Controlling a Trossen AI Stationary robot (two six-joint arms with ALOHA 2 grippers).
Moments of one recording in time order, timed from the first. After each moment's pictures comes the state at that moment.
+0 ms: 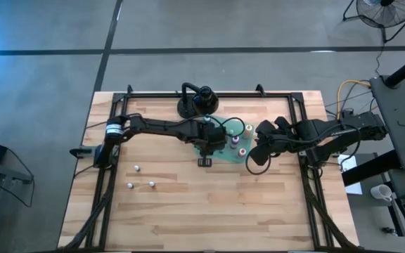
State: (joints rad) left arm 0.06 2.03 1.71 -0.86 -0.10 0.17; right arm 0.20 1.24 1.23 -1.17 0.50 0.81
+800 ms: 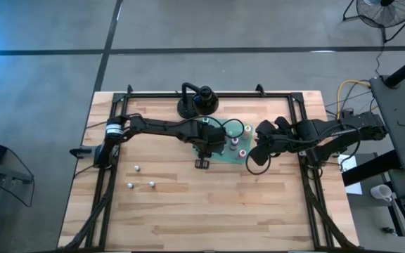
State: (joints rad) left arm 0.06 2.03 1.70 -0.89 -0.02 0.23; right arm 0.20 1.24 1.23 -1.17 0.50 0.81
